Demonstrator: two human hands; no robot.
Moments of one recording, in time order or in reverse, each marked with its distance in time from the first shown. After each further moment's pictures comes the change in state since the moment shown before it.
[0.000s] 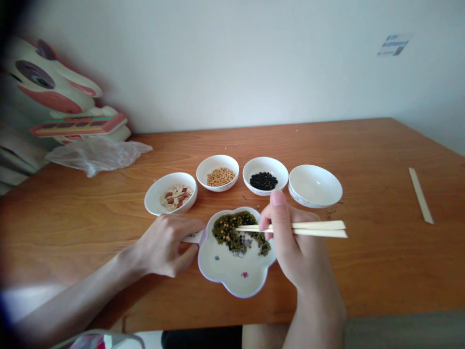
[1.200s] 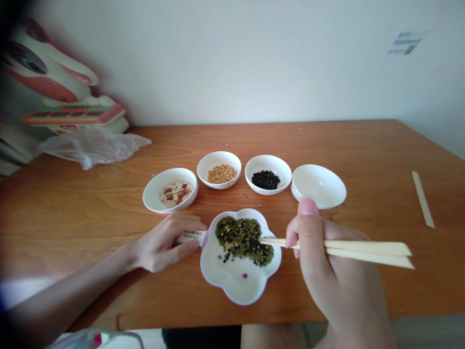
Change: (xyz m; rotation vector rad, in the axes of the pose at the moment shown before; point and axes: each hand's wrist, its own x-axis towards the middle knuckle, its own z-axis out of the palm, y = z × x) left_hand -0.003 -0.020 0.003 -0.476 -0.121 0.067; right_hand -0.017 -0.009 -0.032 -0.312 0.128 0.016
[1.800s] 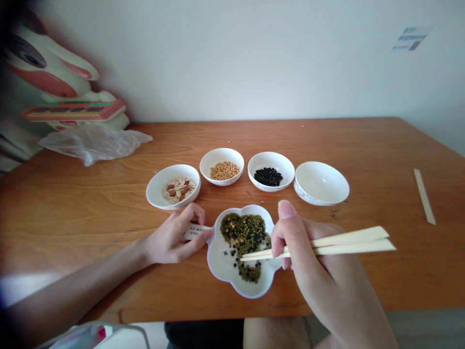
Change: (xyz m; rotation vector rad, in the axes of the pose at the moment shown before) left_hand -0.004 -0.016 0.023 0.054 0.205 -0.088; right_hand -0.003 -0.012 0.008 0.197 -0.291 0.002
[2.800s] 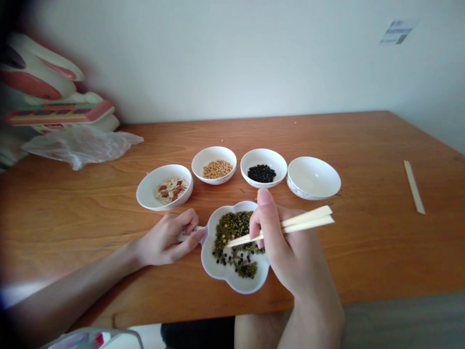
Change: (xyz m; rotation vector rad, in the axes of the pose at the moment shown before) left_hand 0.002 0.001 0.000 0.023 -0.066 0.038; right_hand 0.010 0.001 0.022 0.139 0.059 0.042
